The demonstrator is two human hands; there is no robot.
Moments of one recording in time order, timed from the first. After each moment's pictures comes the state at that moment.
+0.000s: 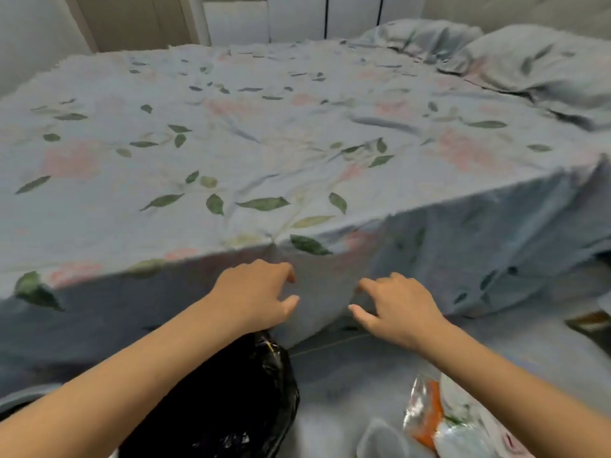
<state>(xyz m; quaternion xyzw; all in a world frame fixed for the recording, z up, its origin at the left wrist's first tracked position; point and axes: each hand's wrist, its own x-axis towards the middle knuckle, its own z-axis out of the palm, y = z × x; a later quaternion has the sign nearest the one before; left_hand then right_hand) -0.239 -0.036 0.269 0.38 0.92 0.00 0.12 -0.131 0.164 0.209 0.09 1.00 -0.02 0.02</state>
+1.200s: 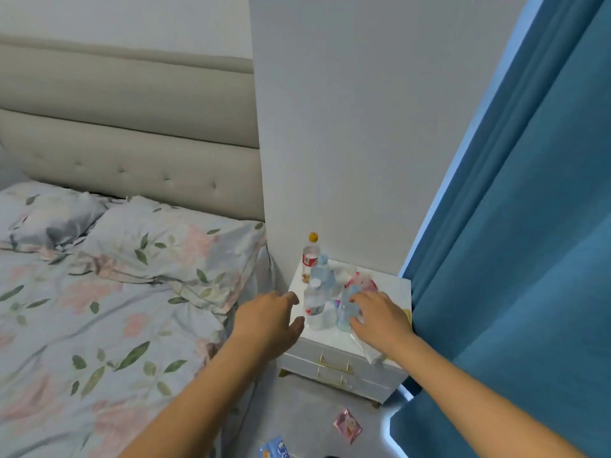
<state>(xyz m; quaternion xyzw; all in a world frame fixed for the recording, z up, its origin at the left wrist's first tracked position) 0.009 0.534 0.762 0.74 0.66 0.00 0.12 0.220 0.576 0.707 0.62 0.77 -0.14 -0.02</state>
